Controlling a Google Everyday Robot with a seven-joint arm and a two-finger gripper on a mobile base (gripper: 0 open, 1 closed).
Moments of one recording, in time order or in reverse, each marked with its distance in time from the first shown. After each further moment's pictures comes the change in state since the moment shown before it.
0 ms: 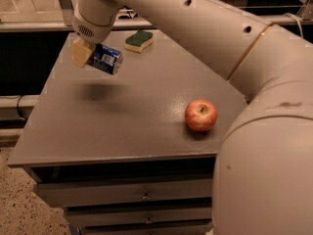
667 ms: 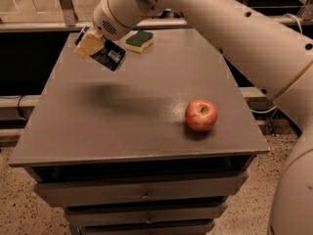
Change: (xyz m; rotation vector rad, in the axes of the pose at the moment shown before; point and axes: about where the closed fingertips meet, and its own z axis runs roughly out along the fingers) arm -0.003 -0.007 -0.037 -0.047 -0.330 -0.024
